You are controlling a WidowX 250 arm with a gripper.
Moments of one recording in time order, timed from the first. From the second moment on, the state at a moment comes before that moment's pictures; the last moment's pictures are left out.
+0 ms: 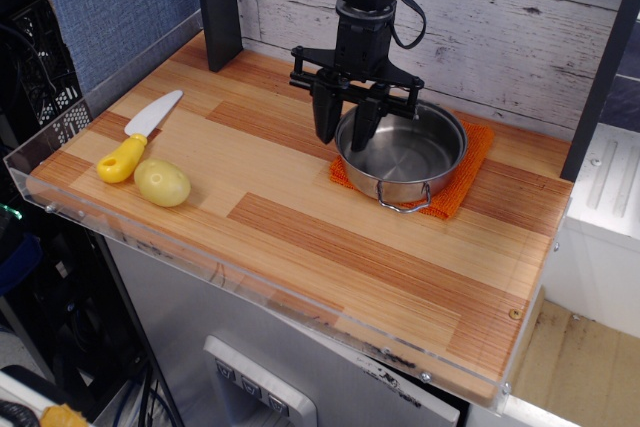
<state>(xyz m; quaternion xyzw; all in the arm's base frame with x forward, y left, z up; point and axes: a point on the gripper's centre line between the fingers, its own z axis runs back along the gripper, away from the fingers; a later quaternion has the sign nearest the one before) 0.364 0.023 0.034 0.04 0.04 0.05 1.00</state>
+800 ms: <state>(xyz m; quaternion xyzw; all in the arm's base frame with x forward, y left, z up) 0.363 0.031 0.174 0.06 -0.13 0.09 0.99</state>
